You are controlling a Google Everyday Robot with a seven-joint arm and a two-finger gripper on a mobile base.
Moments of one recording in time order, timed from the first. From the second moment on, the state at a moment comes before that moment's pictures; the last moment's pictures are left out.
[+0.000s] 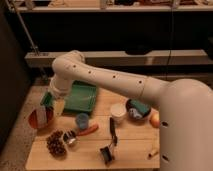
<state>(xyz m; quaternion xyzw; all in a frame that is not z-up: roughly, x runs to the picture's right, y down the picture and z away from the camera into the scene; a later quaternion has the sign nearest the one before) -0.248 0.051 0.685 -0.29 -0.30 -0.10 0.90</state>
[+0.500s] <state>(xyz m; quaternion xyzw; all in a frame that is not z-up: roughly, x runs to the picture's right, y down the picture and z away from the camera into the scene) -0.294 0.084 0.674 -0.33 -0.29 -0.29 0.85</state>
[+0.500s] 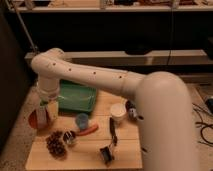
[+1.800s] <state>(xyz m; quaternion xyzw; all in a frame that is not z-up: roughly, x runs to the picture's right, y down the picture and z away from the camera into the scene) -0.343 0.128 0.717 -0.20 -0.28 -0.57 0.74</state>
